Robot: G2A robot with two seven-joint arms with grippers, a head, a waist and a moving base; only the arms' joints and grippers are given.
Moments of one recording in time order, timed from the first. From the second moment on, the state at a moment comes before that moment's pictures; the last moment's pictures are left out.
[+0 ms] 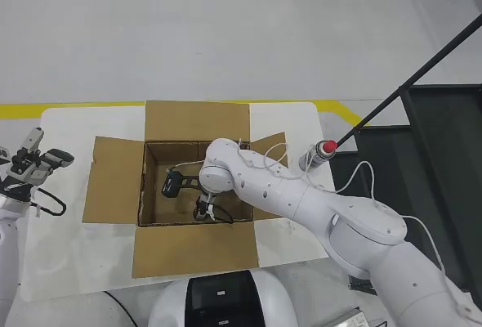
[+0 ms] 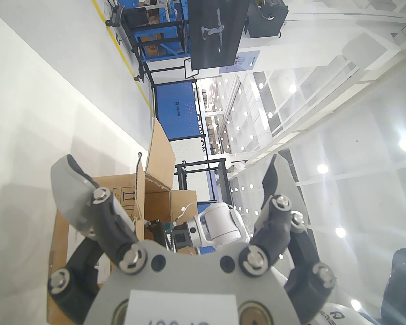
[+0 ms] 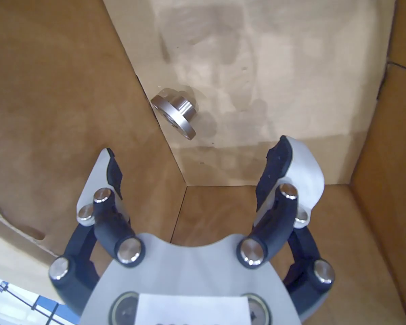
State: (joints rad) left arm 1.29 -0.97 -1.71 -1.27 -0.54 -0.36 -0.81; right arm -0.44 -1.56 0.26 -0.94 -0.62 -0.38 1.18
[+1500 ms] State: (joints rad) left arm 1.29 -0.97 -1.71 -1.27 -0.54 -0.36 -0.81; right arm -0.34 -1.75 0.30 -0.54 -0.54 -0.64 1.11
